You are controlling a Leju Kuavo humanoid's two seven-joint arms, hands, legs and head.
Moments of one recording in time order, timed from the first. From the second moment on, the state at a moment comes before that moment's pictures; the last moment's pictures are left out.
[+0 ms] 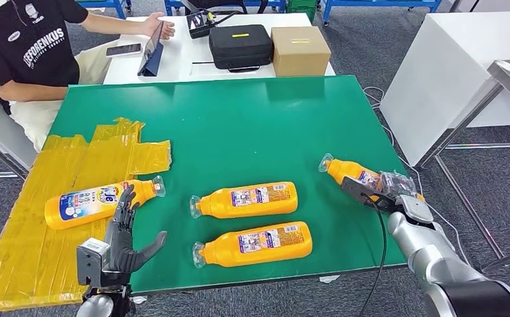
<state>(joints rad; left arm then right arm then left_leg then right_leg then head) -0.04 -0.10 -0.16 -1.28 -0.07 0.10 -0.55 -0.58 -0.28 0.12 -0.47 1.04 -0.20 0.00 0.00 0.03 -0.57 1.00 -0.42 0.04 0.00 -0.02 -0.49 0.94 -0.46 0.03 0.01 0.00</state>
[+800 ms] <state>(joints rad) -0.08 -0.14 -0.32 -1.39 -0.26 0.05 -0.44 0.02 -0.05 0.14 -1.48 0.44 -0.68 -0.44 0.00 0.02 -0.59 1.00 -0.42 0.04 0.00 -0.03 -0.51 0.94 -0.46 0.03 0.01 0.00</state>
